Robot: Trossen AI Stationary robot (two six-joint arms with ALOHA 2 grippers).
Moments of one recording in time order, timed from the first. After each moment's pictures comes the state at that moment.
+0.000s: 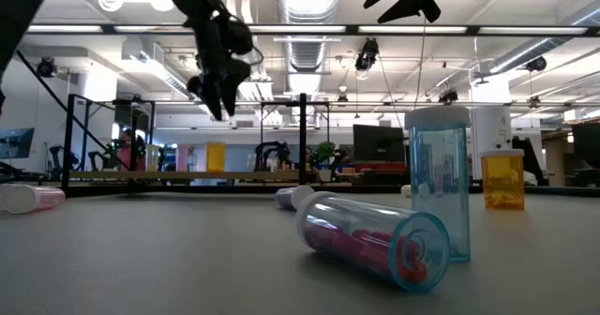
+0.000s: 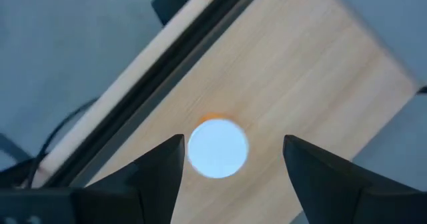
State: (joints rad) left arm 0.82 1.78 1.74 -1.19 0.05 0.05; right arm -0.45 1.23 1.37 -0.54 0.16 0.34
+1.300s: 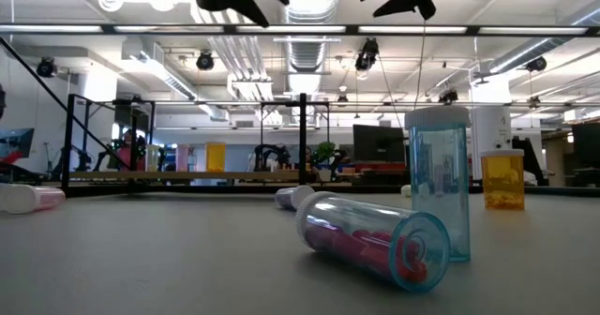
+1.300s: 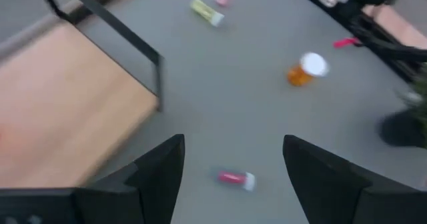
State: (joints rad) left arm 0.03 1.54 1.67 -0.99 -0.23 -0.66; right arm -0.45 1.23 1.37 -0.49 0.12 0.34
